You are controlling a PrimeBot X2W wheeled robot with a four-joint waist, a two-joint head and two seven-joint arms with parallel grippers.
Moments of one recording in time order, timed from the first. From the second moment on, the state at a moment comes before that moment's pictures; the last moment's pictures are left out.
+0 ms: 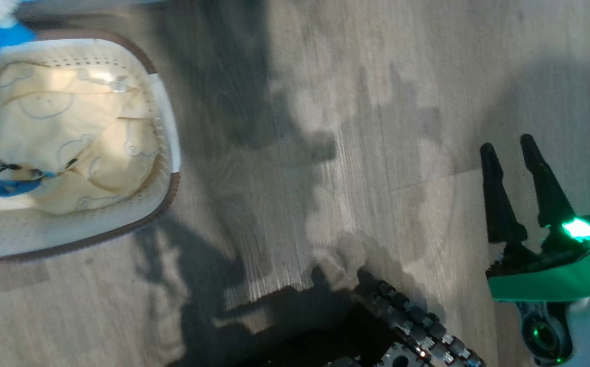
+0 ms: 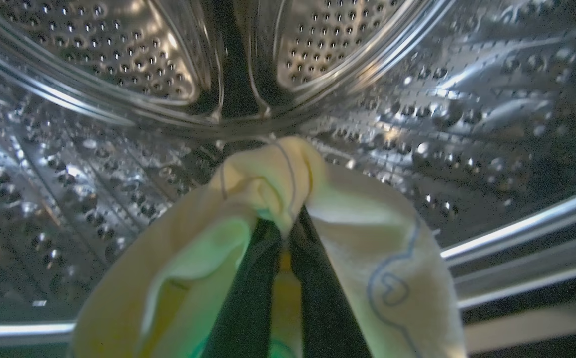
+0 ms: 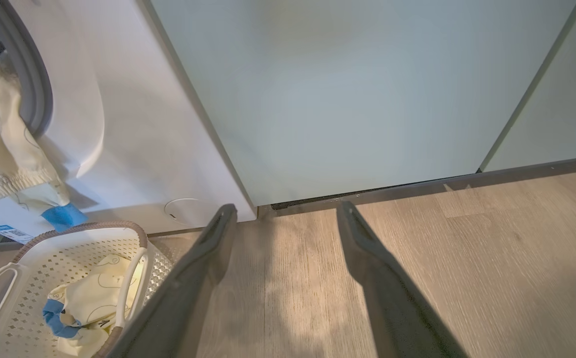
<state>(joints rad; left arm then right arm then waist) -1.51 0.57 -0.24 0.60 -0.31 -0.07 0.41 -0.17 -0.03 0.14 -0.05 0.39 0.13 -0.26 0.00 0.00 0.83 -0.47</state>
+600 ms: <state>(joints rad) -1.82 0.58 -0.31 0.69 -0.13 -0.02 -0.10 -0.19 -0.03 0.16 -0.05 0.44 0.13 -0.26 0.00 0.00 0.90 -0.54</state>
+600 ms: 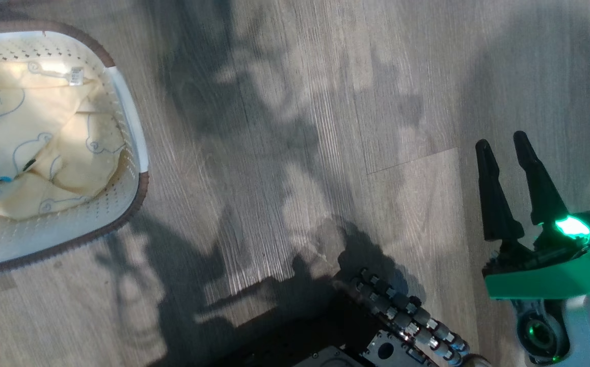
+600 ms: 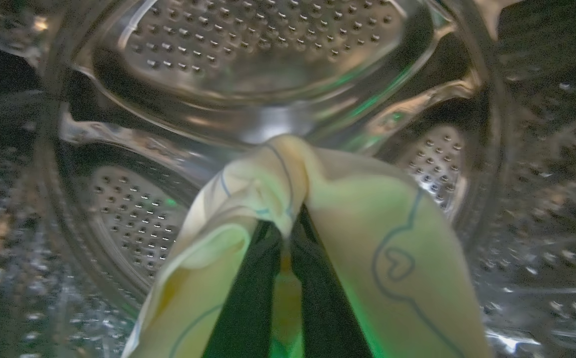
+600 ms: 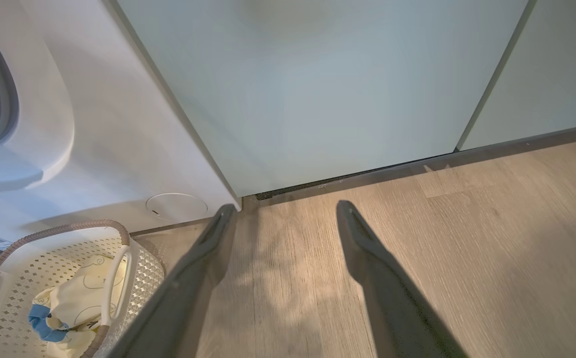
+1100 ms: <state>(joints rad) -1.80 0.54 -0.32 0.94 -0.19 -0.04 0.01 -0.19 -0.03 0.17 -0.05 0.46 0.13 -0.26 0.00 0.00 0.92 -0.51</state>
